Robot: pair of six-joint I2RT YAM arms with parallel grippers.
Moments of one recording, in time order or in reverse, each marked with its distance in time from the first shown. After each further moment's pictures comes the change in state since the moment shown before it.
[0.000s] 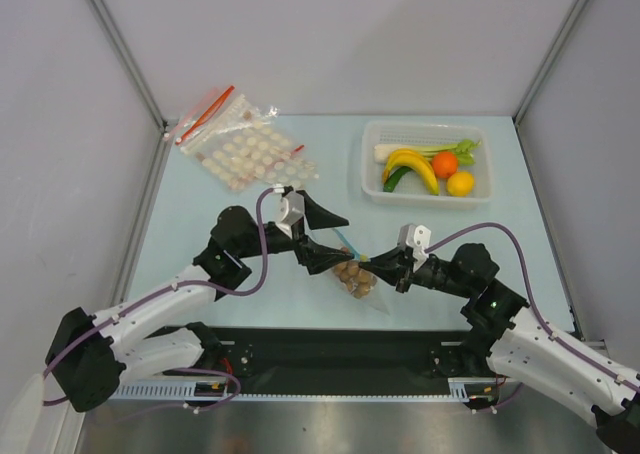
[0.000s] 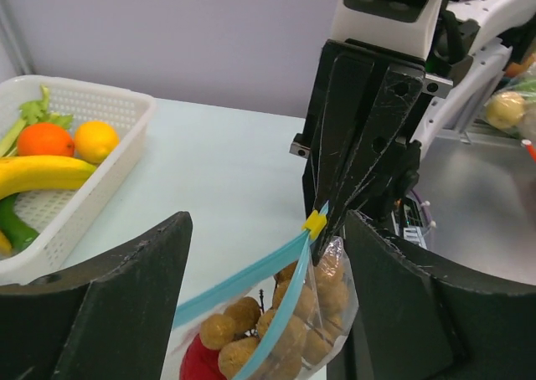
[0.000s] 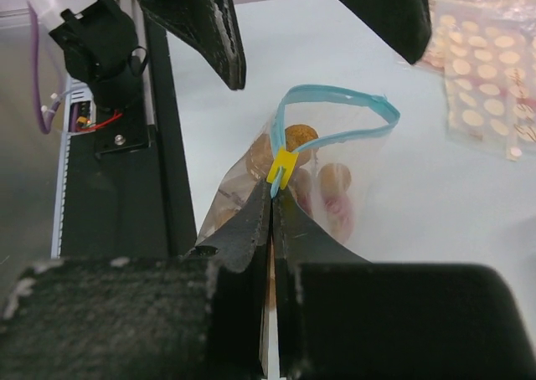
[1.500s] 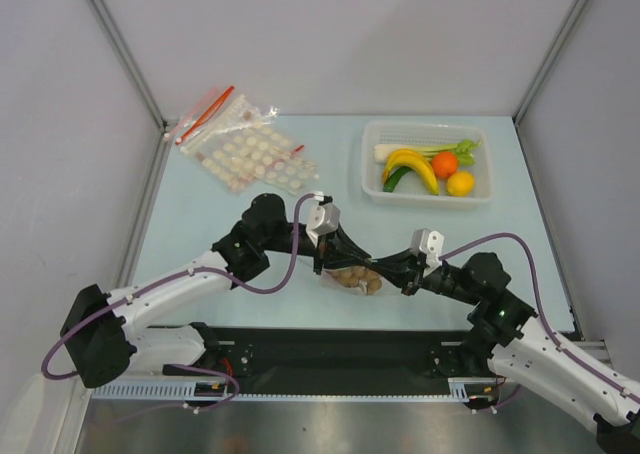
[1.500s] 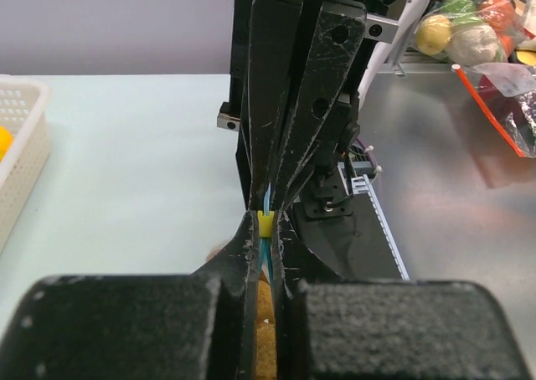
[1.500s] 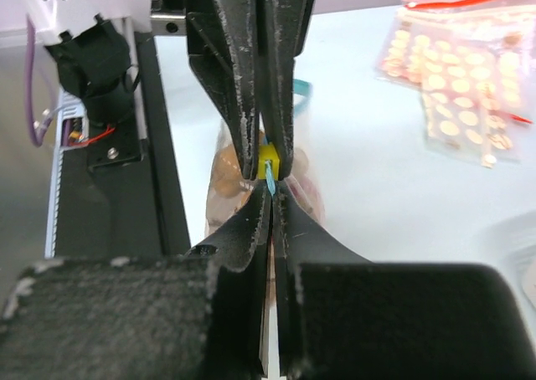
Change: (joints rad) left arm -0.100 0.148 0.173 -0.222 0.178 0.145; right arm -0.006 -0.091 -0.030 0.002 0.009 0.006
